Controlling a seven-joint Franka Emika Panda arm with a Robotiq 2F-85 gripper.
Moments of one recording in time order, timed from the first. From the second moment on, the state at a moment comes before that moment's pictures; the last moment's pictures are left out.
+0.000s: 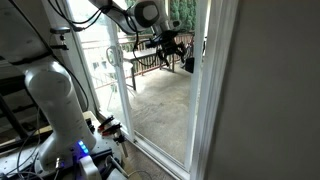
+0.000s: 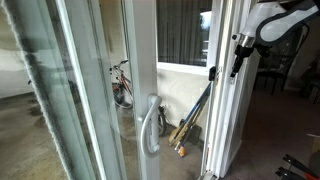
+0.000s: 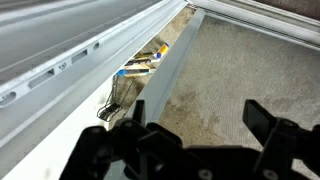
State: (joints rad) arm -0.03 -0.27 -0.13 -2.43 -0.29 2.50 -0.34
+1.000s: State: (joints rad) arm -0.07 -0.01 -0.11 -2.32 -0.40 2.79 -0.34
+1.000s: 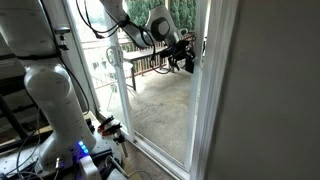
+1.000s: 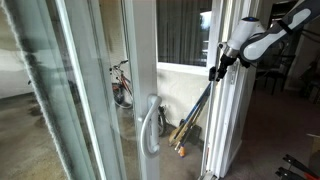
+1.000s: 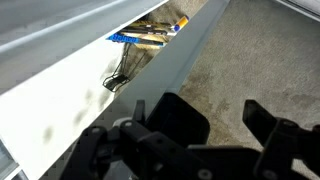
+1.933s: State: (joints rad) arm -0.06 0.00 -0.10 -2.39 -0.26 2.86 -0.52
